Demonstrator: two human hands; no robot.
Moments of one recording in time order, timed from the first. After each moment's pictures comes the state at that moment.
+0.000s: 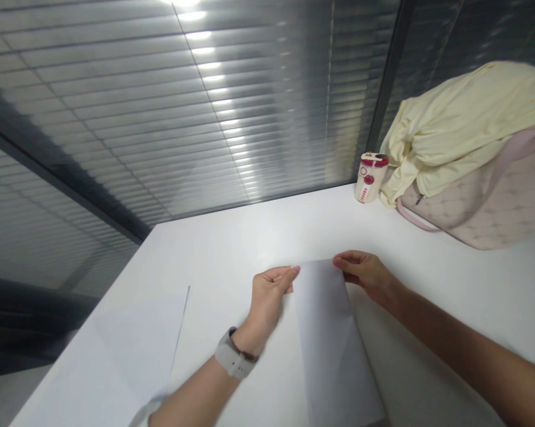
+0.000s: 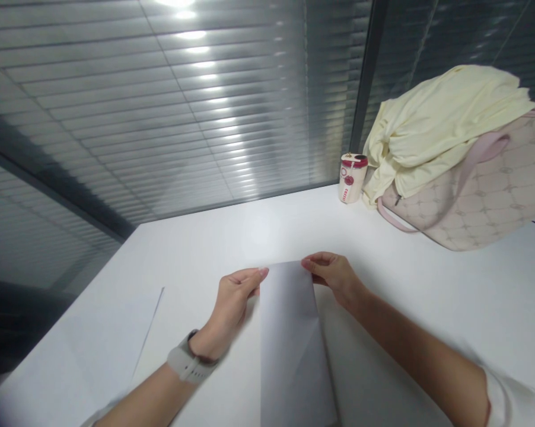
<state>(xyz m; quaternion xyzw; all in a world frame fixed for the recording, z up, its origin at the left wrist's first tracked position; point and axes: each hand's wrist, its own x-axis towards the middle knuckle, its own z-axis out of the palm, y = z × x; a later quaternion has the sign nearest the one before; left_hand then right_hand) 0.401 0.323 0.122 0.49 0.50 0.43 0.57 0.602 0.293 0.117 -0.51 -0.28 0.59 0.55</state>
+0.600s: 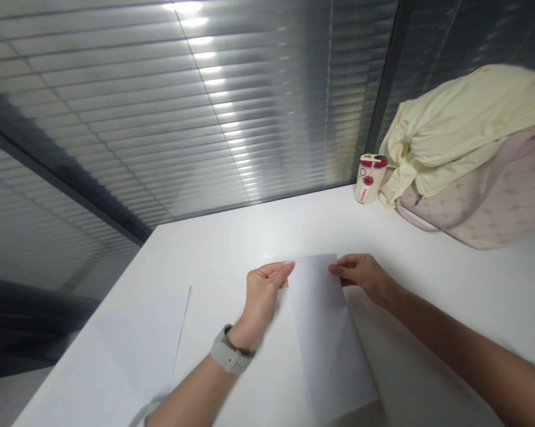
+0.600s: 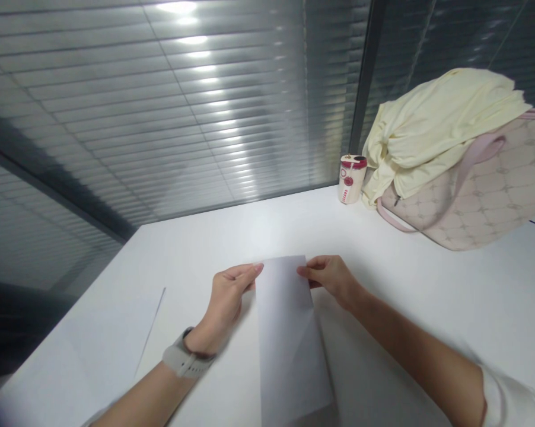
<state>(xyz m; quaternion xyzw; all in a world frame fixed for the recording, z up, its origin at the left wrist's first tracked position) 0.397 0.328 0.133 0.49 0.51 0.45 0.54 0.601 0.293 0.116 -0.52 -0.35 0.59 0.51</state>
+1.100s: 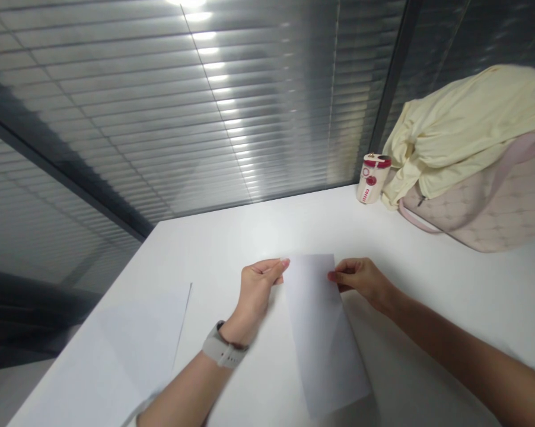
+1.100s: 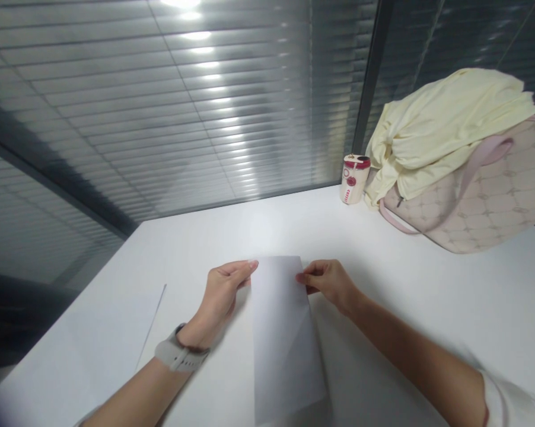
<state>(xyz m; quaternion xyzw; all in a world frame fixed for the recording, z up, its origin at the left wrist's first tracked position) 0.388 0.332 0.140 0.49 0.50 0.46 0.54 0.595 0.287 0.116 -0.51 -0.36 0.61 0.49</state>
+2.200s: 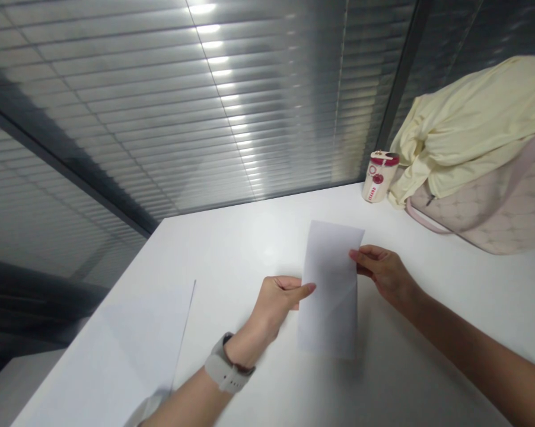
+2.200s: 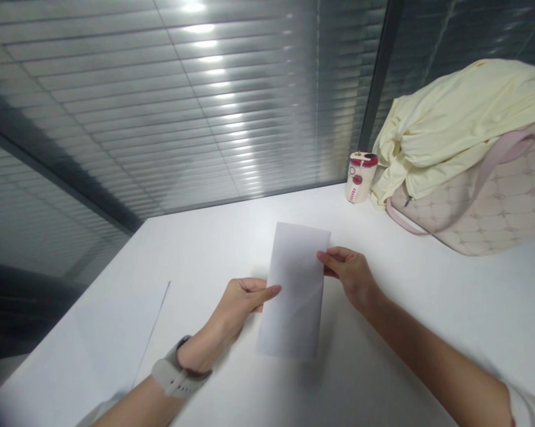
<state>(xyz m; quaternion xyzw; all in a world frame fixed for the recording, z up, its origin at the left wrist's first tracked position) 0.398 0.304 0.143 0.51 0.51 0.29 0.63 0.613 0.293 0.113 -0.51 -0.29 0.53 0.62</state>
